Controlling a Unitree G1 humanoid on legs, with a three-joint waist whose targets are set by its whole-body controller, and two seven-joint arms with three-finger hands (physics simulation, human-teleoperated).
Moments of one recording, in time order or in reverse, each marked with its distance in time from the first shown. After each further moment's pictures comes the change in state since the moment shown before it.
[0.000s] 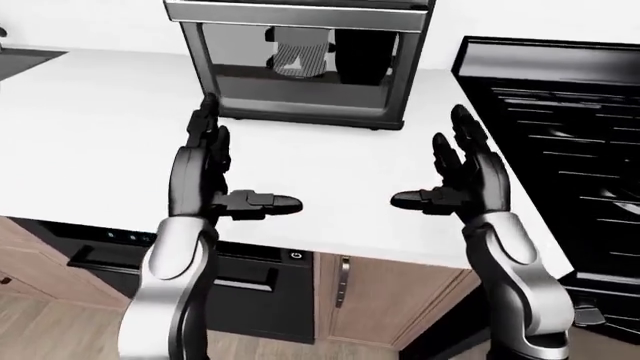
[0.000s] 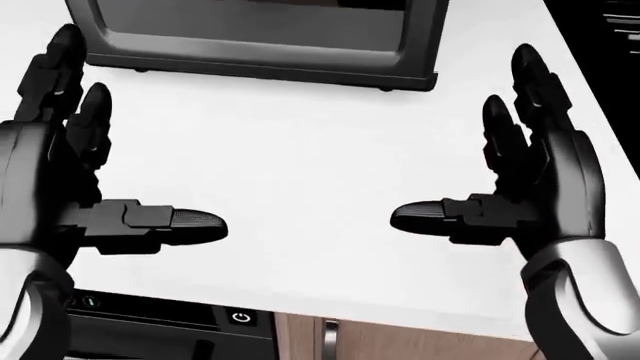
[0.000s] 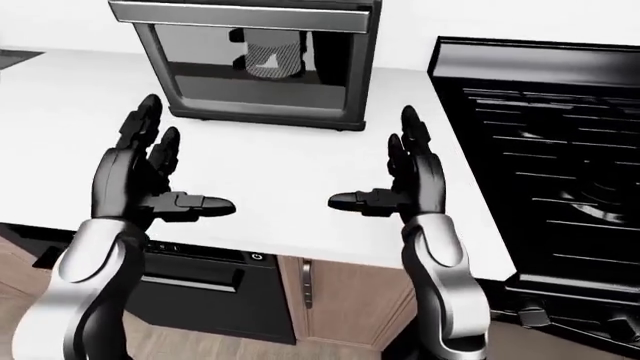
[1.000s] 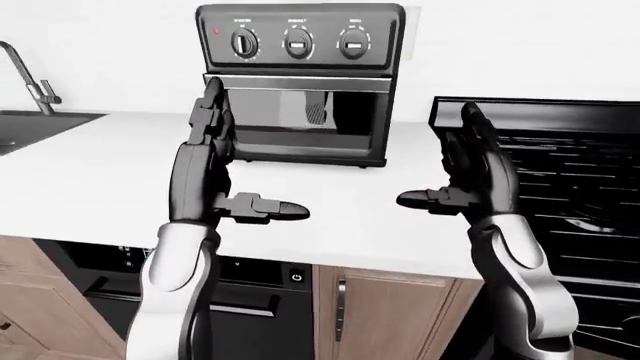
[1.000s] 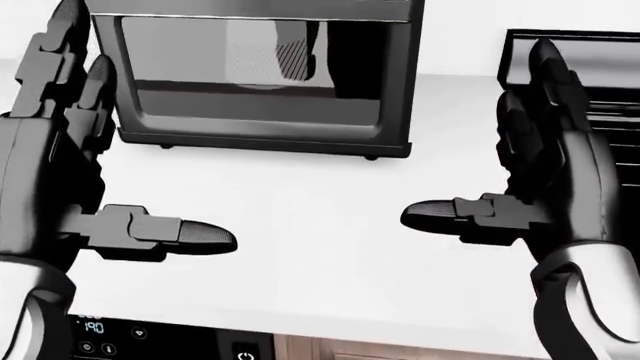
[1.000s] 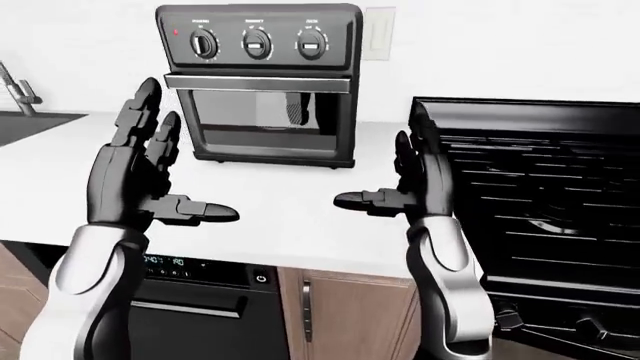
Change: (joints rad) left arm 0.037 -0.022 -0.034 -0.026 0.088 -0.154 -0.093; right arm 0.018 -0.006 -0.014 -0.006 0.006 -0.049 -0.008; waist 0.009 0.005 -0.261
